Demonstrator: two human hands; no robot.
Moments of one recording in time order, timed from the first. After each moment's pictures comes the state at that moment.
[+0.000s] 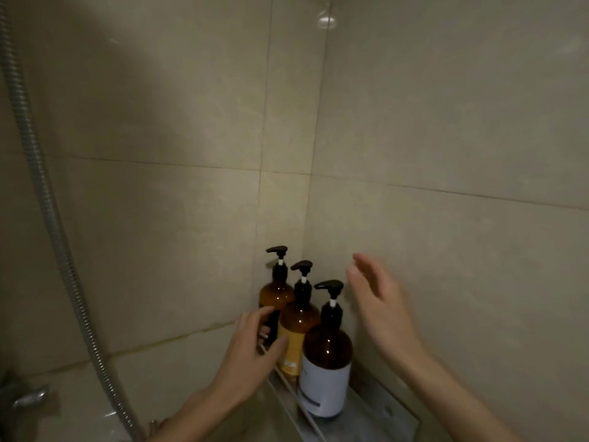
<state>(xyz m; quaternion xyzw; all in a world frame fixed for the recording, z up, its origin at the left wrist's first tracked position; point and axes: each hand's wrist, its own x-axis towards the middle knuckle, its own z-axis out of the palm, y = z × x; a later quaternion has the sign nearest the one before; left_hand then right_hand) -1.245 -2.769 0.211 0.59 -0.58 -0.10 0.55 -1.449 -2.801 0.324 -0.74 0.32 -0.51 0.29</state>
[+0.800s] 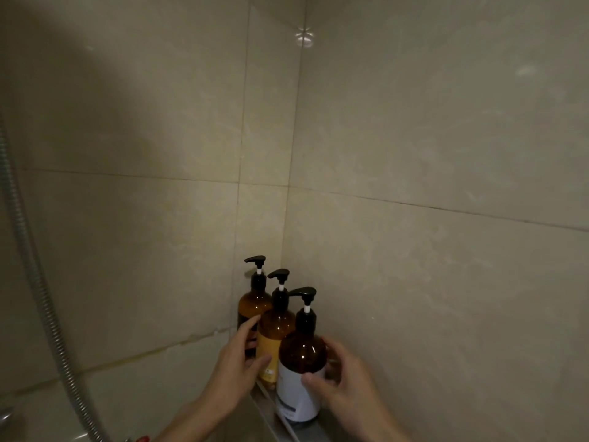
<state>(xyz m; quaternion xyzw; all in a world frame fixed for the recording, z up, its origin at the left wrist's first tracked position) -1.263 -2.775 0.212 0.60 -0.56 -0.20 0.53 -1.462 -2.813 0.225 -0.73 0.41 -0.36 0.41</state>
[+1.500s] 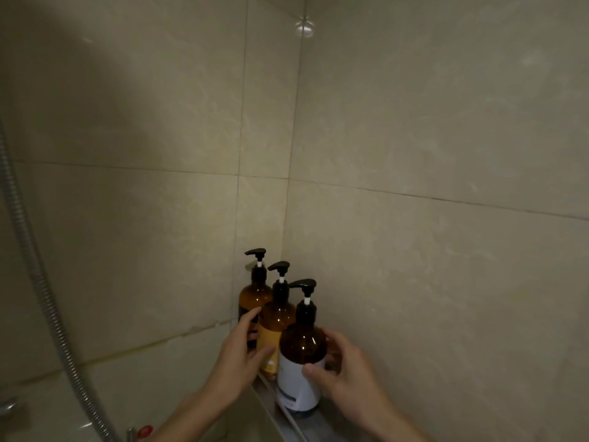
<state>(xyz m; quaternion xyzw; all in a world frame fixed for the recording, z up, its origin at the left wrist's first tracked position) -1.263 -2.779 0.208 0.59 -0.56 -0.20 0.55 -1.463 -2.815 0.222 -0.75 0.37 -0.36 0.41</state>
